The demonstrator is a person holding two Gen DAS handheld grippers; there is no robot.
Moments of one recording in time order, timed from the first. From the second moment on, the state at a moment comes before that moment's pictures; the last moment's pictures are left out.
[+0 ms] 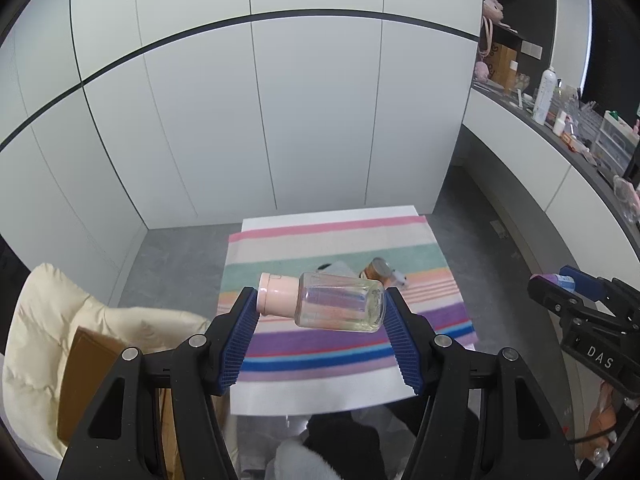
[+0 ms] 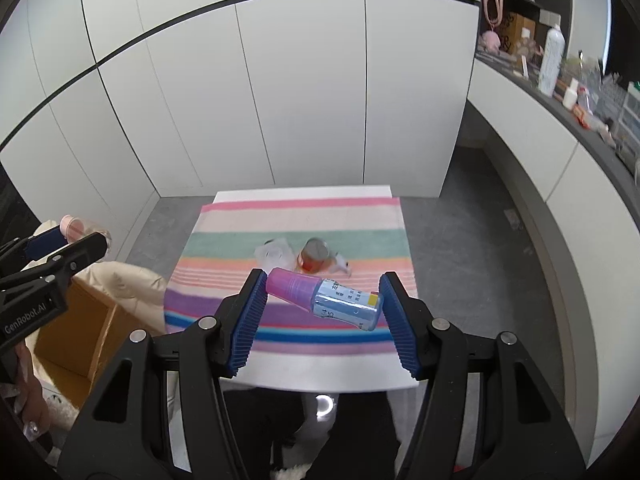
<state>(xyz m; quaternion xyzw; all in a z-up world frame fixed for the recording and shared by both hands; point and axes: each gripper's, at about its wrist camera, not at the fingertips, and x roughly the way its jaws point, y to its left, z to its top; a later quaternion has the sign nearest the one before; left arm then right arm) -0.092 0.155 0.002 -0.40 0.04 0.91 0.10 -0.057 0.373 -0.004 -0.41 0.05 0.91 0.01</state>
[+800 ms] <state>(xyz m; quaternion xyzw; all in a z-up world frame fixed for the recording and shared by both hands) 0.020 0.110 -0.020 -0.40 0.02 0.90 0.14 0.072 0.346 -0.038 -0.44 0.07 0.89 -0.01</state>
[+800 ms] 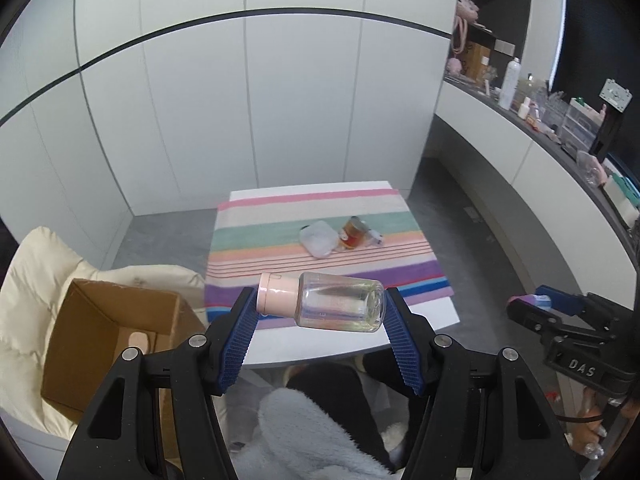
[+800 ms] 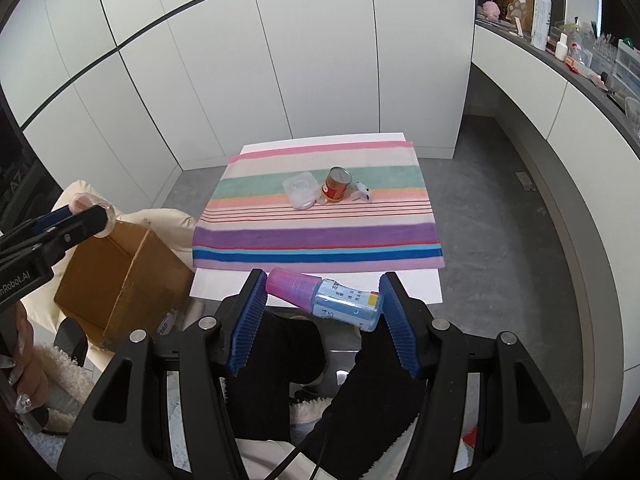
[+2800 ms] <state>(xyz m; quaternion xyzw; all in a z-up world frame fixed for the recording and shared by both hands) -0.016 -0.227 -0.171 -0.51 -0.07 0.83 -0.22 -0.040 -0.090 -0.131 -0.46 -0.17 0.82 -0.31</state>
